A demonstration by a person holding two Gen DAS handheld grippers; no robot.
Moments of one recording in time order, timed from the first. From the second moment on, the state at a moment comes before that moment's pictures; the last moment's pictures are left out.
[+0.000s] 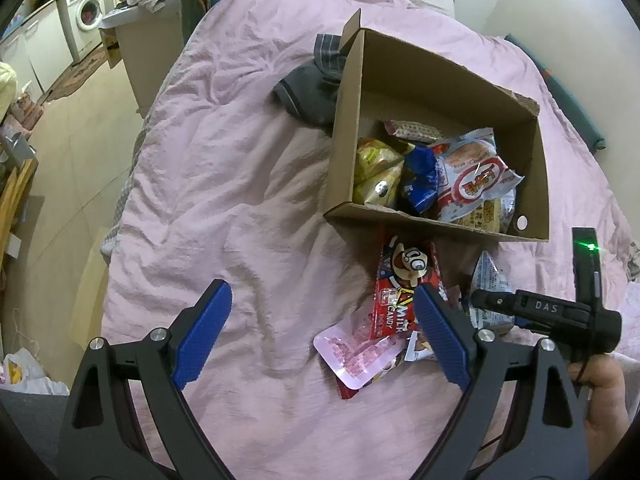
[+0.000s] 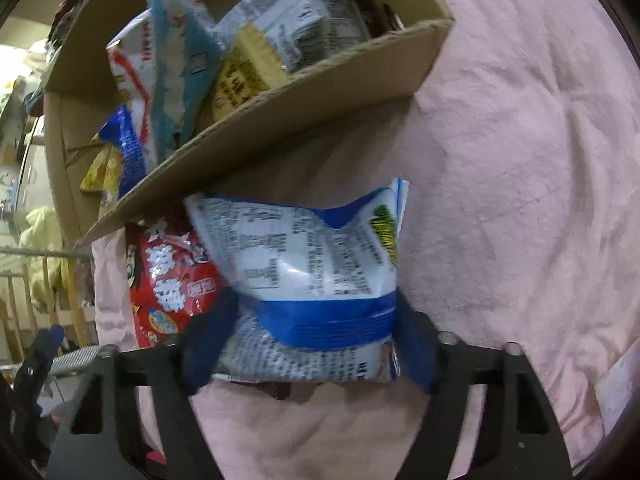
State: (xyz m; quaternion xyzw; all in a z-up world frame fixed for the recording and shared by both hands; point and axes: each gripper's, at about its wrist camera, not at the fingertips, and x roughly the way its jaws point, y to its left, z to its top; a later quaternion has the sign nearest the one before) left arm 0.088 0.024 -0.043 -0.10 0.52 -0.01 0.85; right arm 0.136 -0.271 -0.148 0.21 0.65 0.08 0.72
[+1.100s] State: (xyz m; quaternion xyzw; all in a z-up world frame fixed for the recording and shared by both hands) left arm 0.150 -0.086 -0.126 -0.02 0.60 -0.06 0.79; right arm 0.101 -0.331 -0.071 0.29 0.53 0.13 0.79
